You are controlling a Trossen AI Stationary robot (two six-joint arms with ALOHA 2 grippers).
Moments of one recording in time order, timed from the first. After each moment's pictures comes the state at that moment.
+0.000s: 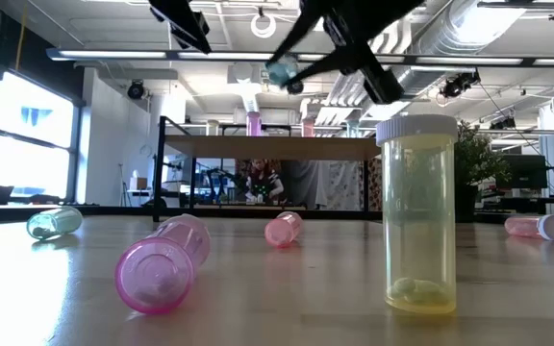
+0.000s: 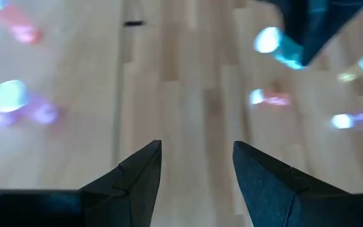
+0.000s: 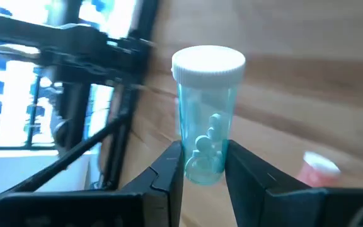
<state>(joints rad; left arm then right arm) 0.49 1.33 1.44 -1.05 0.26 0.34 0.26 1.64 1.09 -0.04 0.39 1.44</state>
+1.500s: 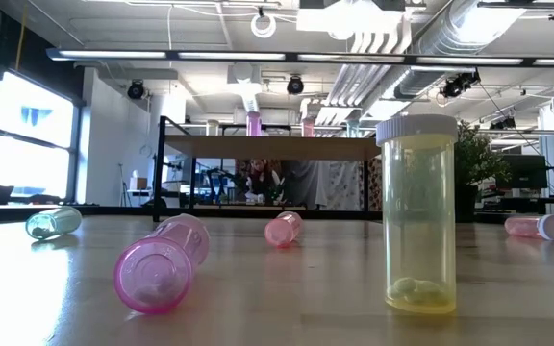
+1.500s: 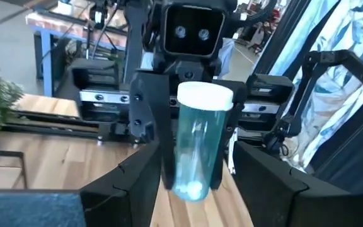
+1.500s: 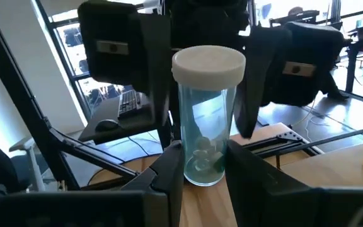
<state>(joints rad) 0.28 1.43 1.44 -0.22 0.43 -0.21 0.12 1.30 1.09 0.21 0.23 0.20</state>
